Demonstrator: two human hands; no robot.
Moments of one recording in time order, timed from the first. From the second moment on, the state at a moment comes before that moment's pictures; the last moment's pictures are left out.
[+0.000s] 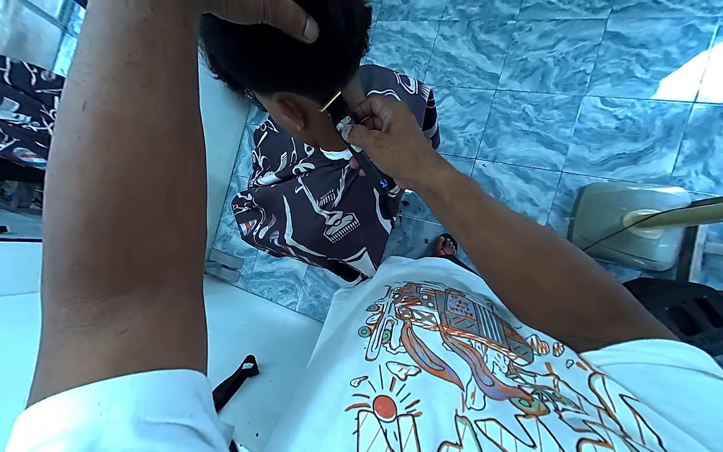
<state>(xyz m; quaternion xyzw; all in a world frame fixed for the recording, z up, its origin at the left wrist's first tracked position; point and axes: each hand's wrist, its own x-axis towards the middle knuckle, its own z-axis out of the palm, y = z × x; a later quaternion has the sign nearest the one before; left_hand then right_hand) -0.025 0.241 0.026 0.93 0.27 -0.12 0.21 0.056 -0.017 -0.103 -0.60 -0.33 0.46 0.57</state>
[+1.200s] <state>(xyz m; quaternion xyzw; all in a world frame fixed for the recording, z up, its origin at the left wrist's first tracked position) -0.021 0.194 0.068 0.94 0.32 -0.13 0.02 0.045 -0.019 -0.109 -0.59 -0.31 0.47 0.58</state>
